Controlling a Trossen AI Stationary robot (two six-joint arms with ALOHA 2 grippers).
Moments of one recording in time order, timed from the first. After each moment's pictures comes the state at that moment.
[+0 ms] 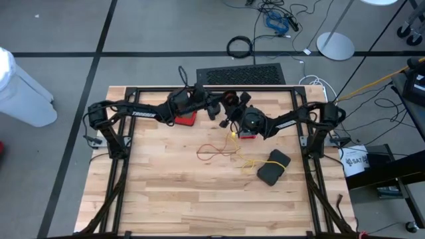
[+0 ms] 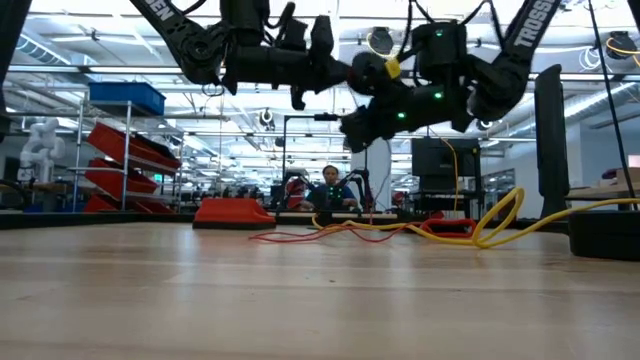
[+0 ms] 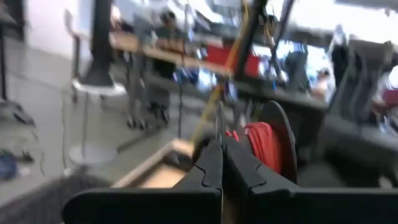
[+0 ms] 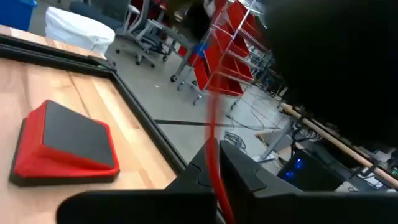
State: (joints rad) left arm 0.36 1.72 0.96 0.89 0.06 -0.23; right arm -0.24 1.79 0.72 1.08 0.53 -0.46
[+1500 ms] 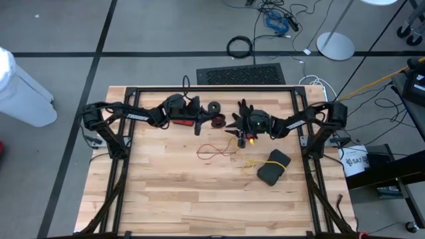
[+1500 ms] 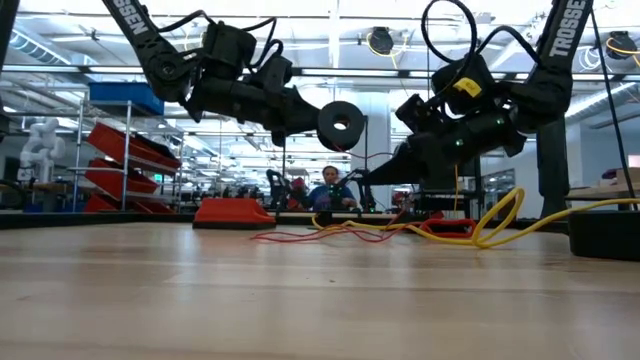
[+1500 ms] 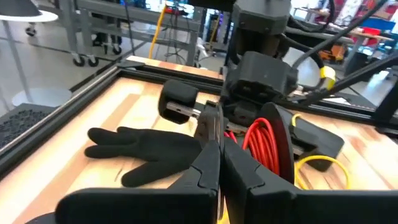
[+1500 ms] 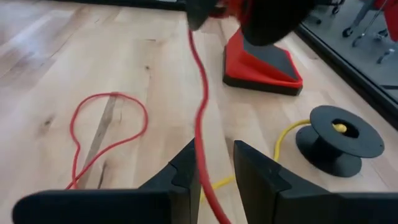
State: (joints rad) left arm 0.40 1.65 0.73 0.76 0.39 -0.09; right arm -0.32 1.69 0.48 0.86 -0.17 -0.17
